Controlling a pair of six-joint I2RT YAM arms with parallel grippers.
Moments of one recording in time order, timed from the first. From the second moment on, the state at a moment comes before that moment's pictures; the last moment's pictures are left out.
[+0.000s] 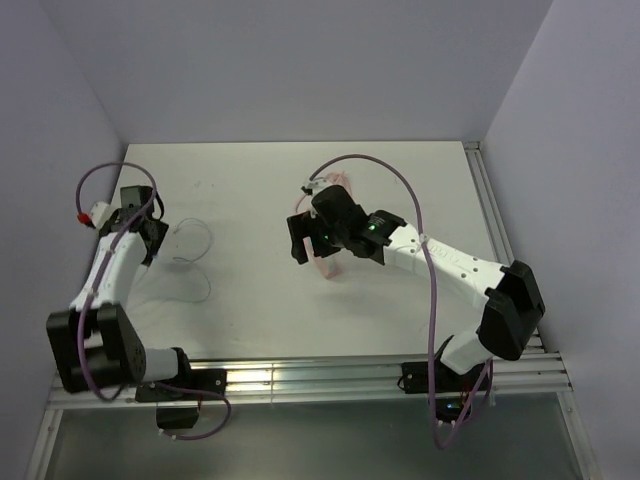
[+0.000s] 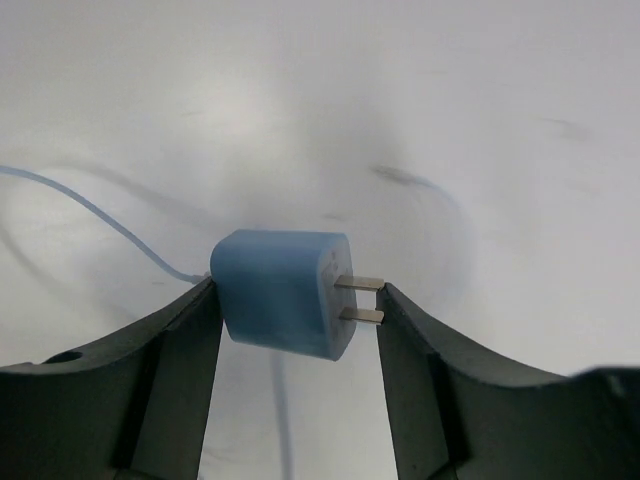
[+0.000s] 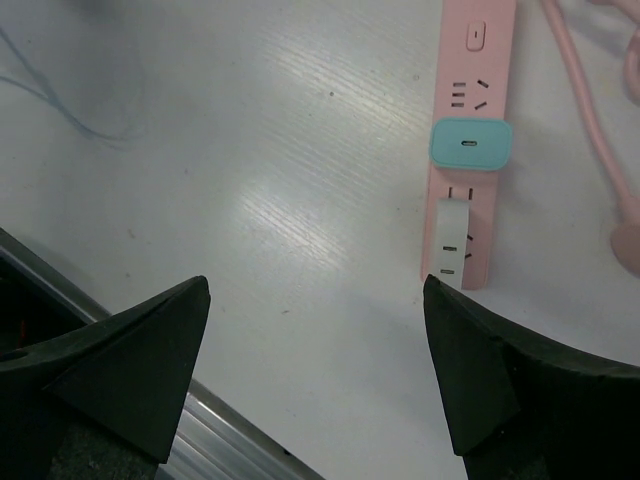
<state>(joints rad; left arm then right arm) 0.16 1.39 0.97 -0.67 -0.46 -1.05 0.84 1.50 1.25 -0.53 0.04 0.39</state>
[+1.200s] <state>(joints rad) -0.26 0.91 0.81 -0.26 0.44 -1.42 0.84 1.26 0.94 0.30 -0.30 0.35</state>
